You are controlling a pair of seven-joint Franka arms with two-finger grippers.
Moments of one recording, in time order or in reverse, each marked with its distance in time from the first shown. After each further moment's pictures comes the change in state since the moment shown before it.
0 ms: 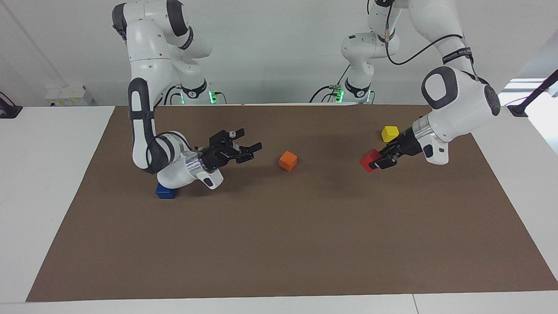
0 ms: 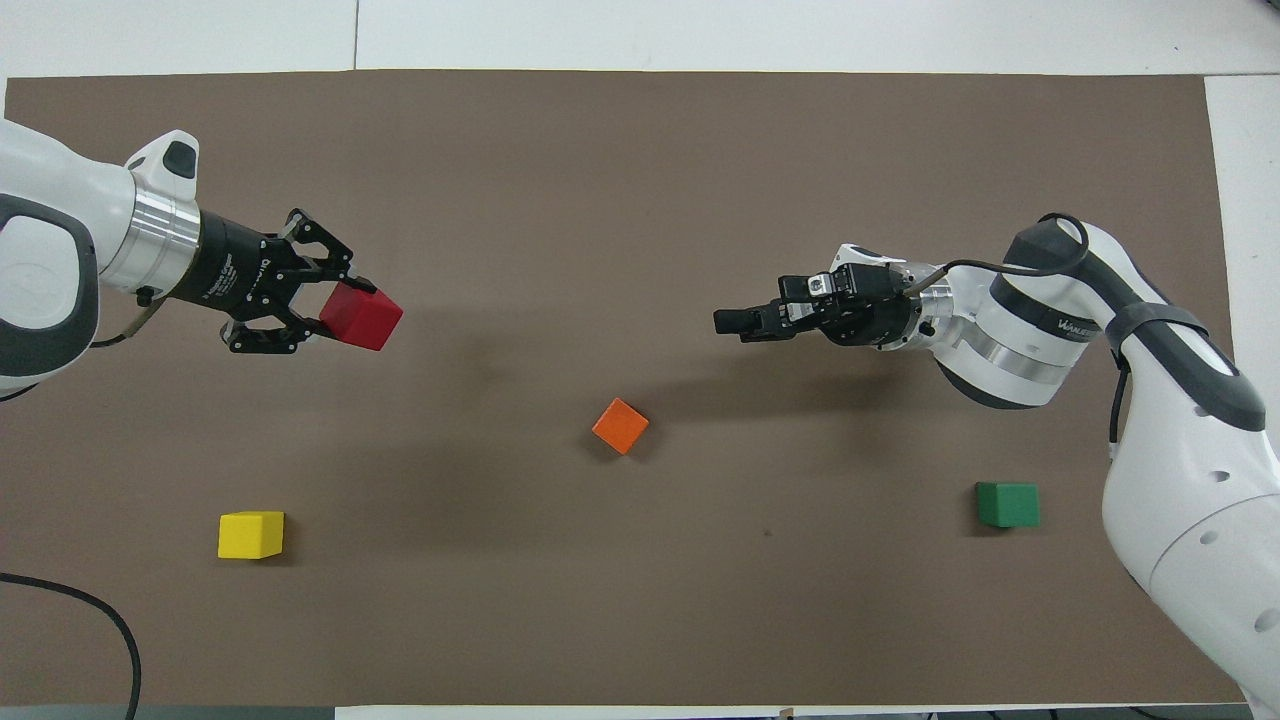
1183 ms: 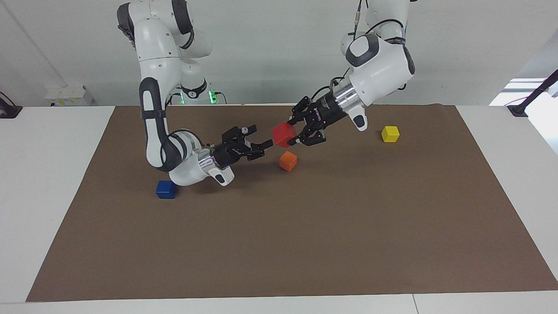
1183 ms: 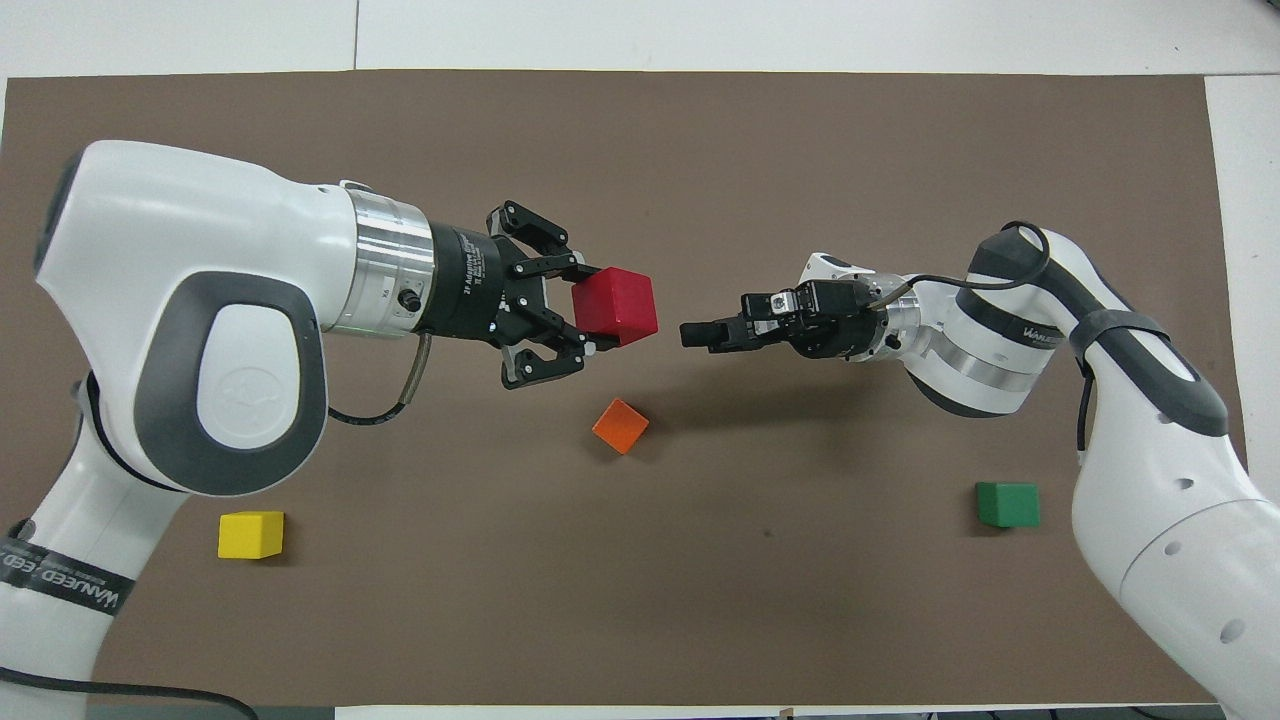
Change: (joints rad) left arm -0.254 -0.089 -0.142 -0.071 -0.391 0.444 -0.944; right arm 0.061 -0.008 0.001 -0.023 0.037 0.008 -0.027
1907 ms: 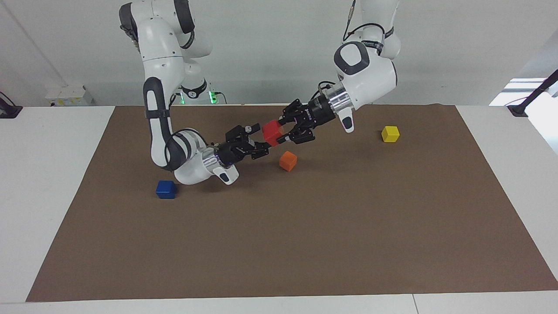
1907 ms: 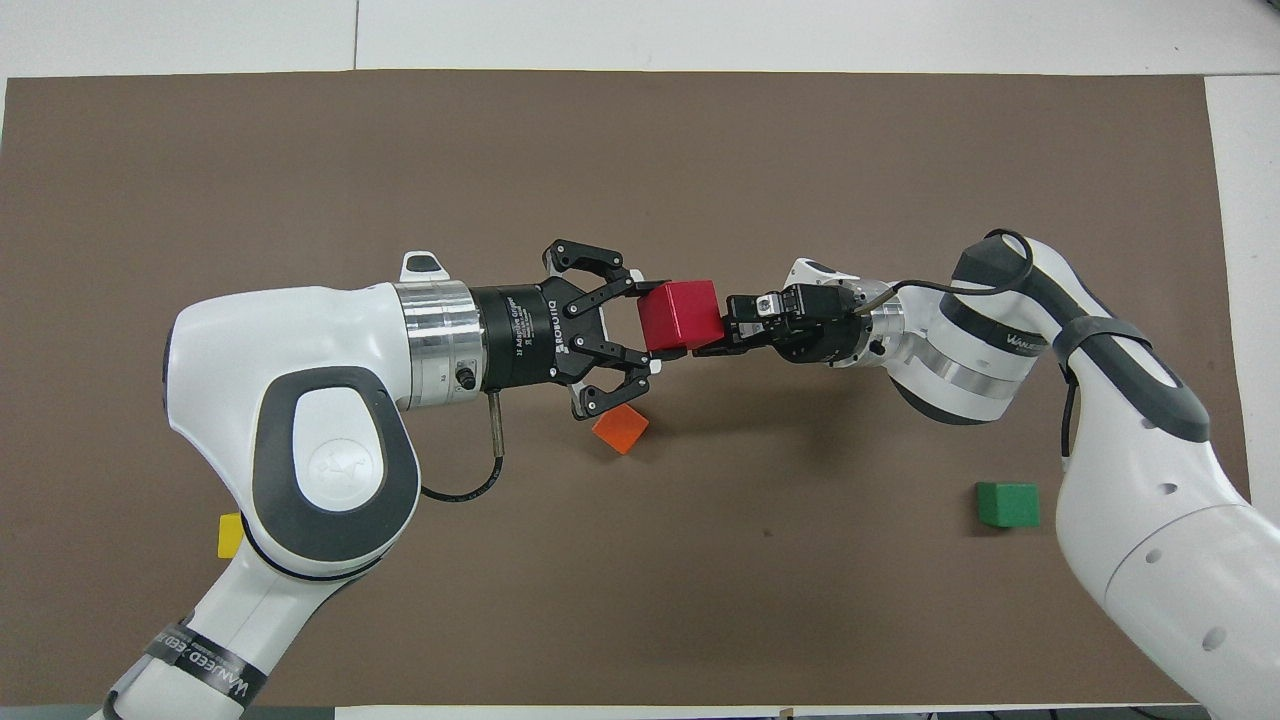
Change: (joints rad) left arm -0.059 -0.065 -0.001 -0.172 -0.345 0.117 0.418; right arm 0.026 -0.002 0.001 -0.007 0.045 0.000 0.000
